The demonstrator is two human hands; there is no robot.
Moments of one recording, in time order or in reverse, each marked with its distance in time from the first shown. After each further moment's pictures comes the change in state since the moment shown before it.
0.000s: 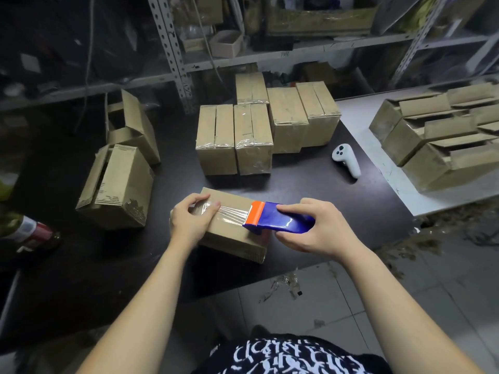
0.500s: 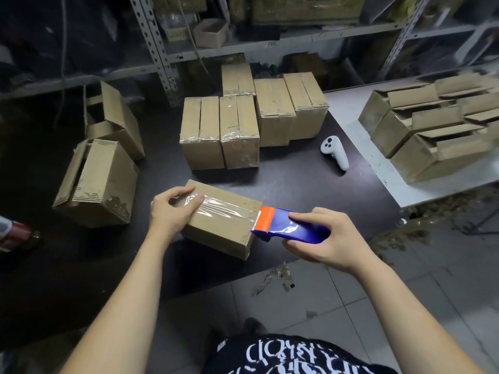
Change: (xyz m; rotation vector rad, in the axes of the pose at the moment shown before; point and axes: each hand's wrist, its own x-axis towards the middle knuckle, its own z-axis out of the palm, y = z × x) left_hand 0.012 0.000 -0.001 -0.027 -0.057 0.006; right_hand -0.042 0.035 -0.018 0.118 0.042 -0.001
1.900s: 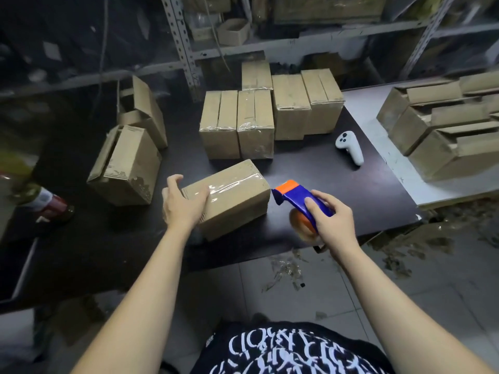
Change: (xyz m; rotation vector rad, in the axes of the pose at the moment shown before) left_hand -0.063 0.032 -0.005 0.266 0.206 -0.181; right_hand 0.001 0.015 0.043 0.418 0.315 0.433
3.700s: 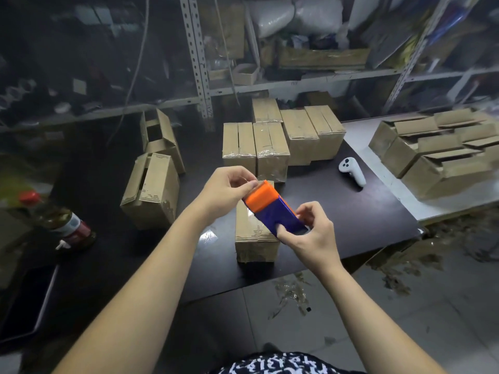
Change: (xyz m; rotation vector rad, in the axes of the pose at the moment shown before) left_hand 0.014 0.070 -0.088 -0.236 -0.586 0.614; right_hand -0.081 -0.084 0.094 -0.008 0.005 -0.338
